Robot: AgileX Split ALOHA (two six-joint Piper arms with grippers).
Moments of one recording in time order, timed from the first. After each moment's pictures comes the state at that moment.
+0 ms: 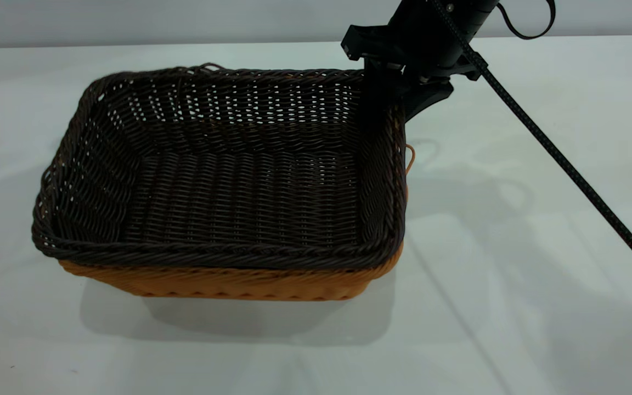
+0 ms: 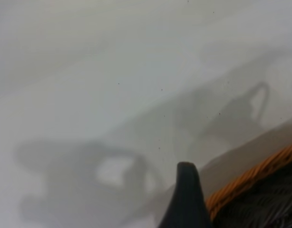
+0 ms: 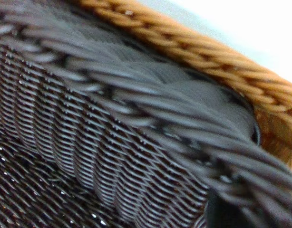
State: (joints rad) left arm 0.01 1.96 -1.43 -0.67 0.62 0.87; right arm 0.38 2.25 -1.49 0.65 0.78 -0.44
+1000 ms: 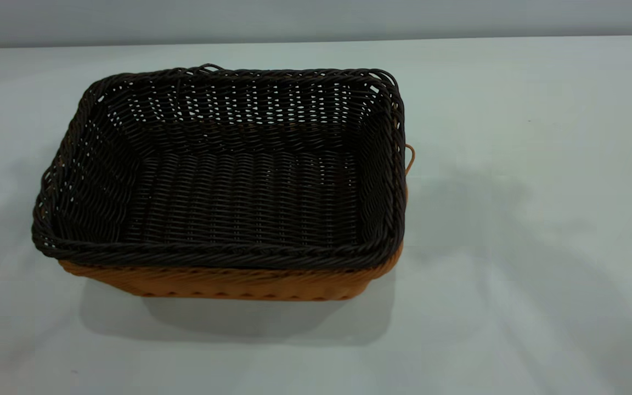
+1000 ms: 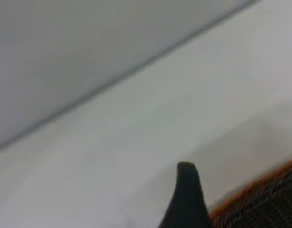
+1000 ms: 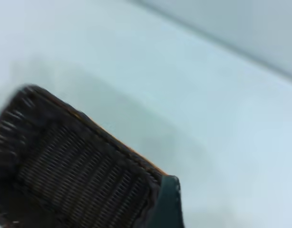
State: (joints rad) left arm 0.01 1.51 -1.43 -0.52 0.70 0.79; right arm 0.38 1.47 -1.52 0.27 0.91 -0.28
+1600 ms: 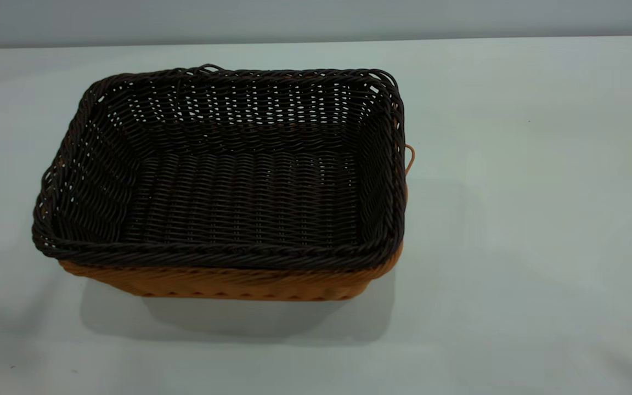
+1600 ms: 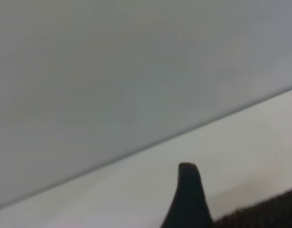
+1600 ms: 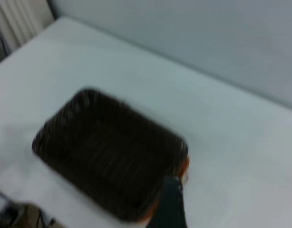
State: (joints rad) left arm 0.01 1.01 -1.42 -0.40 0.85 0.49; right arm 0.38 0.77 -1.21 0.28 1.10 -0.24
